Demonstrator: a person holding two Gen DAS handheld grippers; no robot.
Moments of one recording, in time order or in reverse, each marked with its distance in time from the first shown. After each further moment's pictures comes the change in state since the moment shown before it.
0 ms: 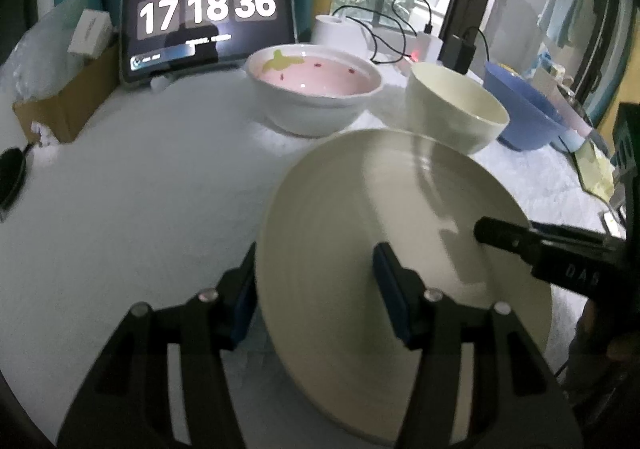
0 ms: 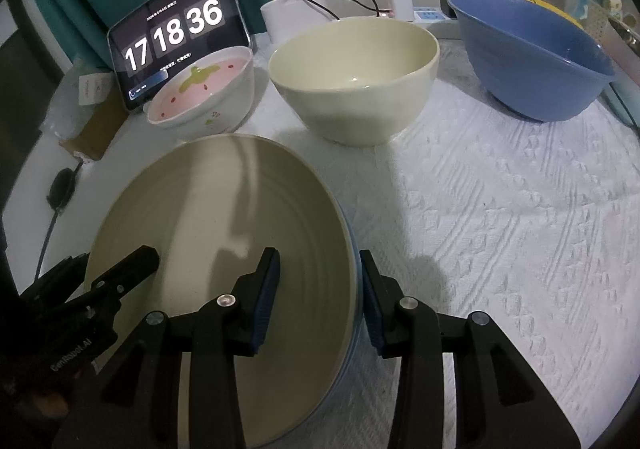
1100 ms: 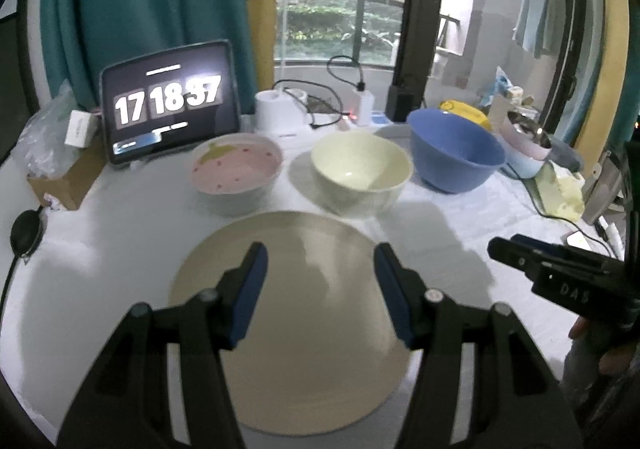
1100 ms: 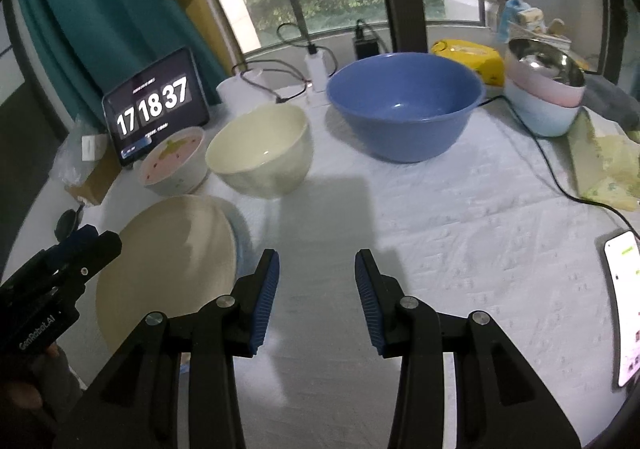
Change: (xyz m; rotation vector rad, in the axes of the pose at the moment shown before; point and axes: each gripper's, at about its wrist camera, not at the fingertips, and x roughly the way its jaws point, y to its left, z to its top) left arm -0.063 -0.101 0.029 0.061 -0.151 -0.005; right arm -0.101 -0.082 -0.017 0.066 -0.187 -0.060
